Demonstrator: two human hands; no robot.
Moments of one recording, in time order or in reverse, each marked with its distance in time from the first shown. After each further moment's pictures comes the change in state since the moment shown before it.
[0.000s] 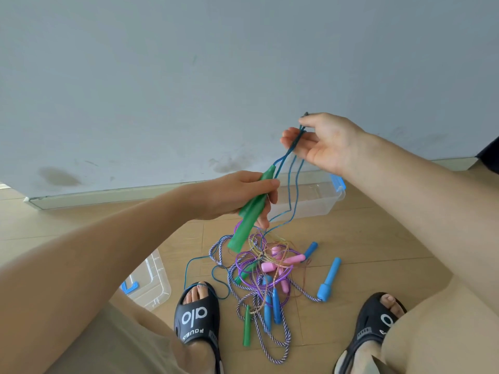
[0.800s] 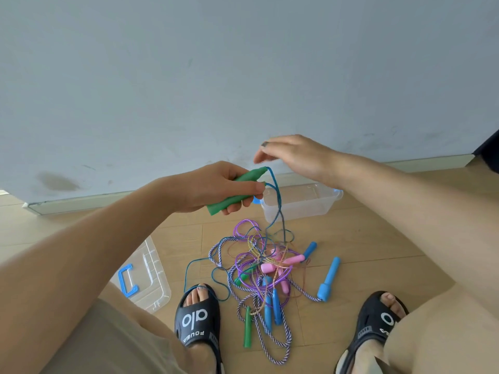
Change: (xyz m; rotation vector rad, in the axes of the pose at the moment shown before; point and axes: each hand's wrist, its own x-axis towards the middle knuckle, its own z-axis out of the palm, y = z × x) left_hand -0.012 0.004 -0.024 0.105 0.058 0.023; right_hand -0.012 0.022 -0.007 -1.141 -0.421 -0.299
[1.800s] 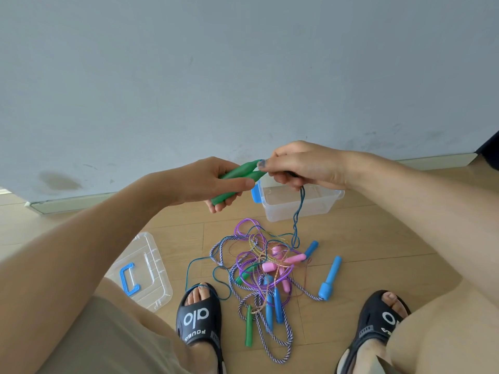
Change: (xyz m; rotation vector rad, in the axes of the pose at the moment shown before) left_hand -0.004 -0.005 -0.016 0.191 0.051 0.020; right_hand -0.005 0.007 -0.003 0.111 -0.200 0.063
